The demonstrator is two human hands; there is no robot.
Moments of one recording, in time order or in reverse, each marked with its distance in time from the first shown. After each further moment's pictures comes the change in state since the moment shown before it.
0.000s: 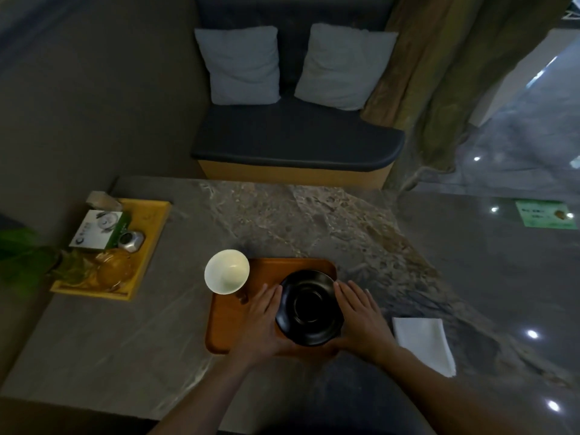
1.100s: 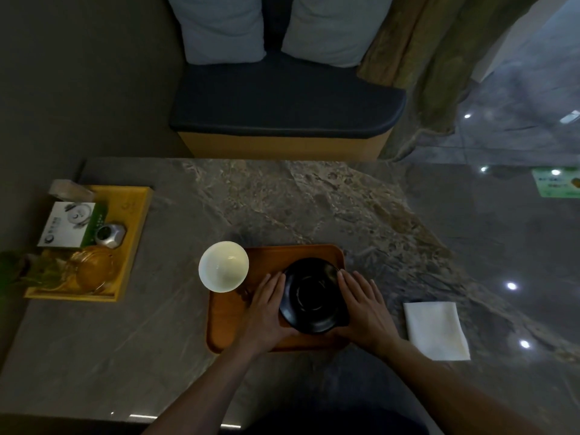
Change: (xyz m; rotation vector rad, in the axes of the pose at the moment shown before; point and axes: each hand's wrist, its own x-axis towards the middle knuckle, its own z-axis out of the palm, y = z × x) left_hand 0.021 -0.021 0.005 -0.090 -0.115 0.007; right_hand 0.017 -0.001 0.028 0.023 -0.027 0.084
